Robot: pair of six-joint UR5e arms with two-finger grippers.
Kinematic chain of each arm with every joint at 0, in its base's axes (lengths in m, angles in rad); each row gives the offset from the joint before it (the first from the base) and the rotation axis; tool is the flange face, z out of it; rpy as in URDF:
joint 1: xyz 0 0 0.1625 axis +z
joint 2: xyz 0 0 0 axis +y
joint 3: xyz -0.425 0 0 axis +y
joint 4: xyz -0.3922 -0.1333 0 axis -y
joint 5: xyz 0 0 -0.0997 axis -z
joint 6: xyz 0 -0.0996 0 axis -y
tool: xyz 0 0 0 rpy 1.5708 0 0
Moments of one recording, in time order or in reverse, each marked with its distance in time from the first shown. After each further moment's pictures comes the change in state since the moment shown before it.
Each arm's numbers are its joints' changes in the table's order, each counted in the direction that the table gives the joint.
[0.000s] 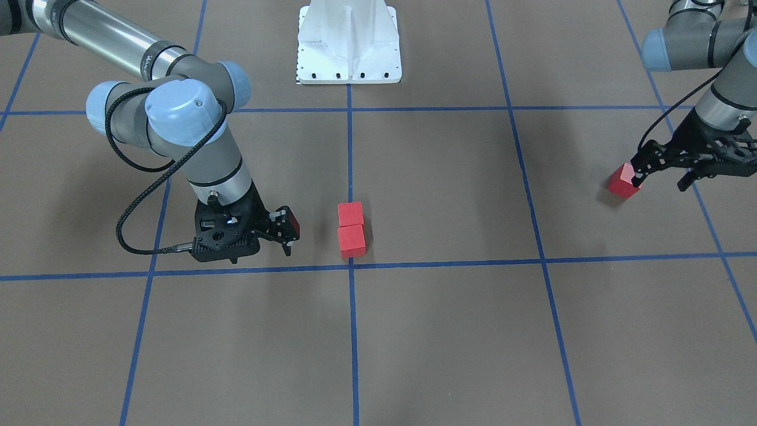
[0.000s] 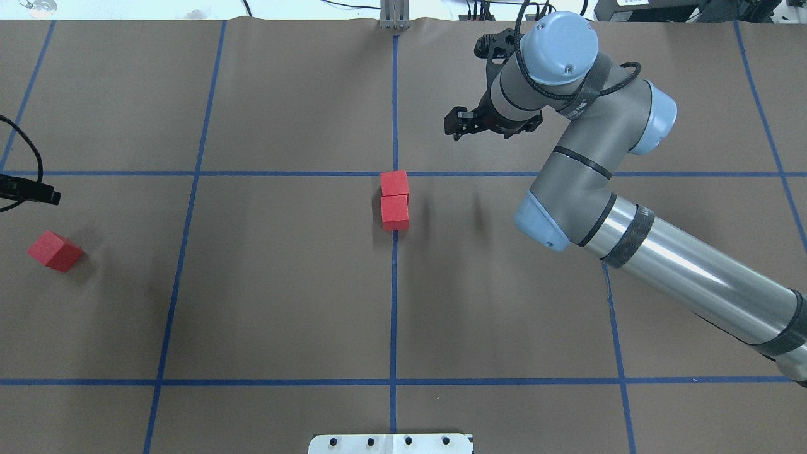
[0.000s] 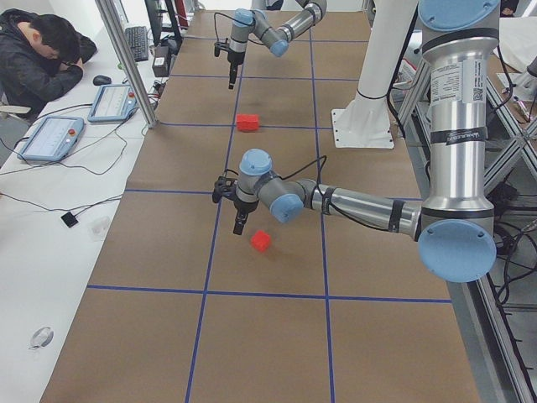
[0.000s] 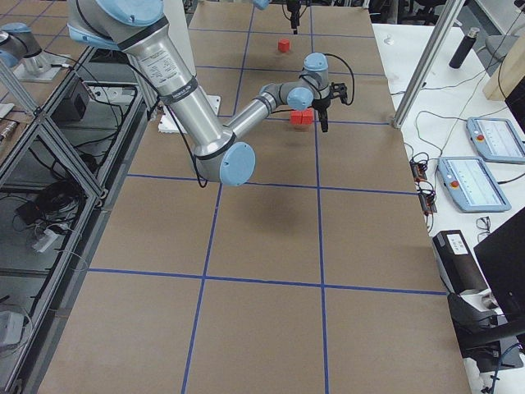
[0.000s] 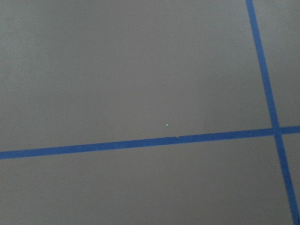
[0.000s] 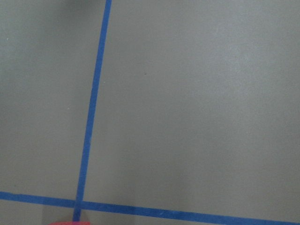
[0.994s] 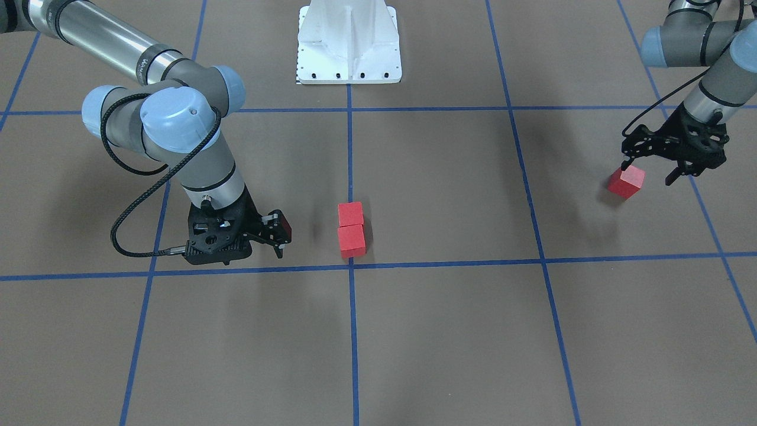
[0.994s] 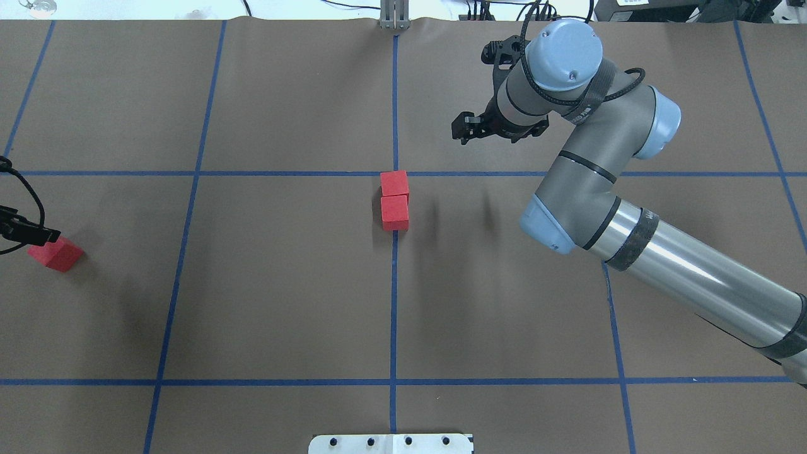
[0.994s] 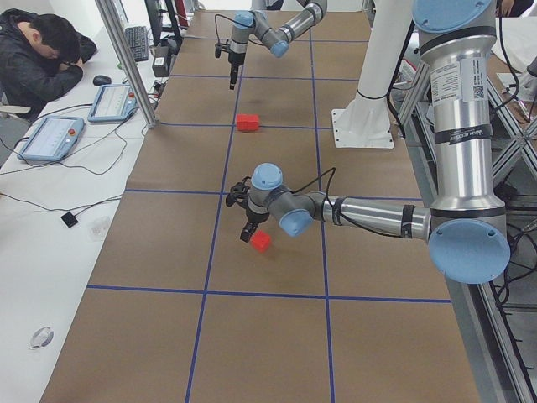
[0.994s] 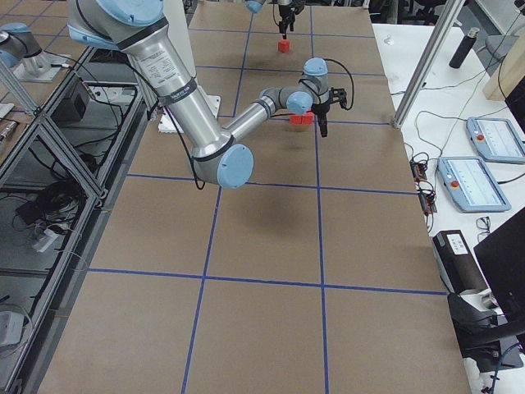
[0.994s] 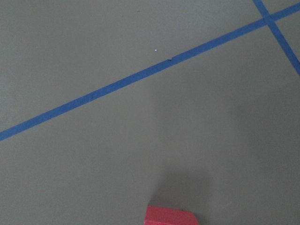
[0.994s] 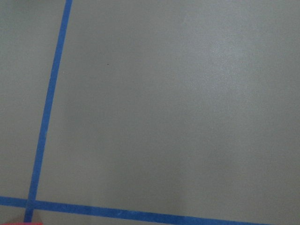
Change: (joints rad) left arm 0.072 -0.041 -0.050 -0.113 -0.008 0.213; right arm -0.001 0.017 0.004 0.002 -0.001 -0.001
